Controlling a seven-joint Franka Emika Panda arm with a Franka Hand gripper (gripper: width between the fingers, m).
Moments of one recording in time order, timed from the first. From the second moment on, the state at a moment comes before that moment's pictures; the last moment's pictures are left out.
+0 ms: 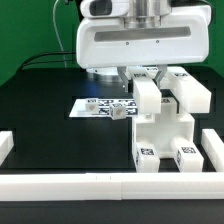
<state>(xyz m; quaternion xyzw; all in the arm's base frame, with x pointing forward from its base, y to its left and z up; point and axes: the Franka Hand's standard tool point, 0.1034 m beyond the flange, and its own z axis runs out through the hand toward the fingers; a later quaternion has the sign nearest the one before) 0.547 0.020 0.107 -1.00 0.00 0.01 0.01</state>
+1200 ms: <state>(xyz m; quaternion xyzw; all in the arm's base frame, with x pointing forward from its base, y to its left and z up) 0.570 0.040 0.098 -1.00 0.01 -0.01 0.01</state>
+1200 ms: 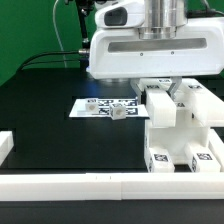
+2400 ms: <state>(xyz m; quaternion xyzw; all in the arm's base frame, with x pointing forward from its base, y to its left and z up) 0.563 0.010 0.138 -1.00 -0.05 -0.01 0.02</state>
